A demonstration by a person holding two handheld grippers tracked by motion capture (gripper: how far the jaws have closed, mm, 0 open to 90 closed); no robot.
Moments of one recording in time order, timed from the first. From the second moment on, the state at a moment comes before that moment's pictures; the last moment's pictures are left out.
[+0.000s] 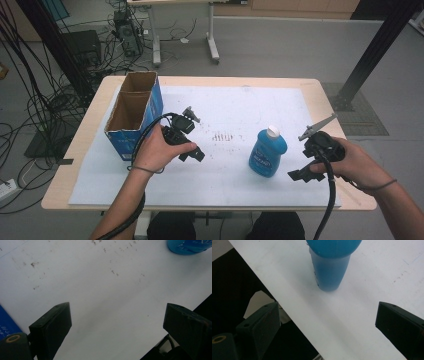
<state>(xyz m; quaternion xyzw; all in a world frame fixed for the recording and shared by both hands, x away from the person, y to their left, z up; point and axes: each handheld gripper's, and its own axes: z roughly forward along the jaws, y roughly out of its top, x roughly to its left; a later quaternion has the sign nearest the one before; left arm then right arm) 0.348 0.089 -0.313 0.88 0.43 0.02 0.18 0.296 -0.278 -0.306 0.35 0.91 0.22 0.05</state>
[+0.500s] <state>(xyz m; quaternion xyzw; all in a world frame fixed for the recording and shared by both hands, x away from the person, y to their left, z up) 0.333 0.089 -0.322 0.88 0.43 0.03 0.20 0.290 -0.280 -0.348 0.37 0.89 0.26 0.07</state>
